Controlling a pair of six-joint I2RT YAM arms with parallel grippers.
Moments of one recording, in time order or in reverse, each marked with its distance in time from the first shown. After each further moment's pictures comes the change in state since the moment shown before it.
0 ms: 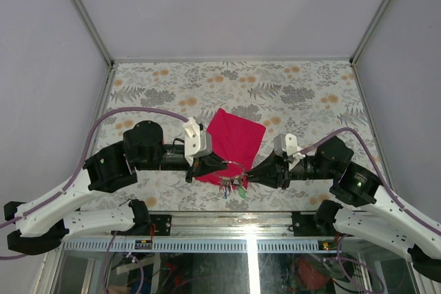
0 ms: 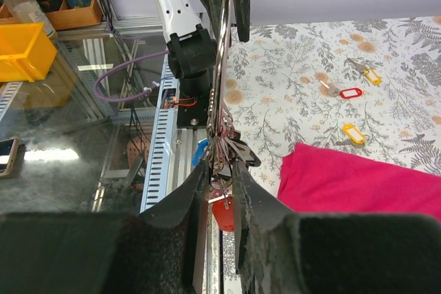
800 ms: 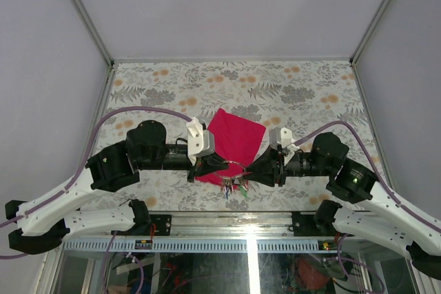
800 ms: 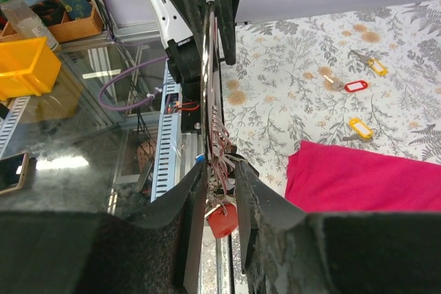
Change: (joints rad) left arm 0.000 0.013 0.000 -0.004 -0.008 0.000; right arm 0.000 0.044 0.031 0.003 0.023 0.058
